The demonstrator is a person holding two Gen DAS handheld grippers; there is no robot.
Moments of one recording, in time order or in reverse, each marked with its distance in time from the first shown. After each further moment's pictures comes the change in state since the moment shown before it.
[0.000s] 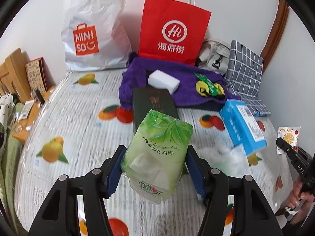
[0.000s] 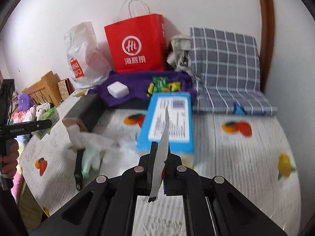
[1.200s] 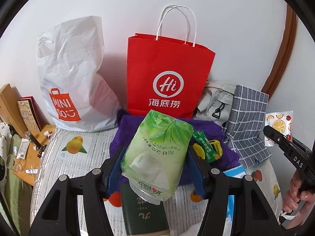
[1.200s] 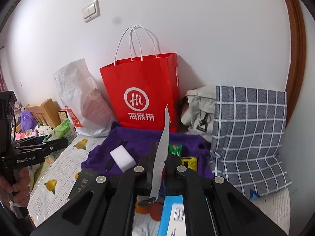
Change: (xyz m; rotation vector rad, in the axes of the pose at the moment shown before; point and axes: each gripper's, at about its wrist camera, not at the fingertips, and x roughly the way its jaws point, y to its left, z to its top) left arm 0.024 -0.029 0.157 0.010 -0.115 0.002; right arm 0.066 0.012 0.182 0.005 -0.098 0.052
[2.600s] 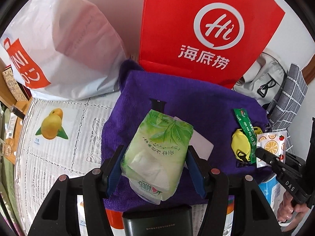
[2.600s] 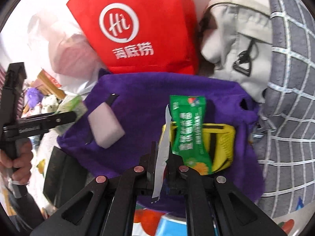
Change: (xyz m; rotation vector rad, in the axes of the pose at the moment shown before) left arm 0.155 0.042 -0.002 -0.080 0.340 0.044; right arm 0.171 -0.020 -0.051 0.027 0.424 0.162
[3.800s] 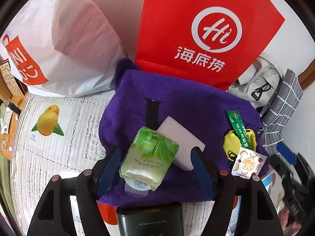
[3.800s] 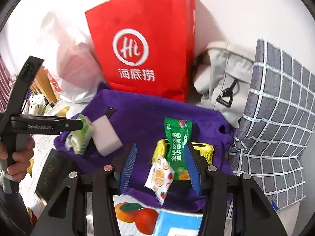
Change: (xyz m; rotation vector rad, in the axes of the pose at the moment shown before) left arm -0.006 0.001 0.000 -0.032 0.021 -0.059; right arm -0.056 0.040 -0.006 -0.107 -0.173 -0.174
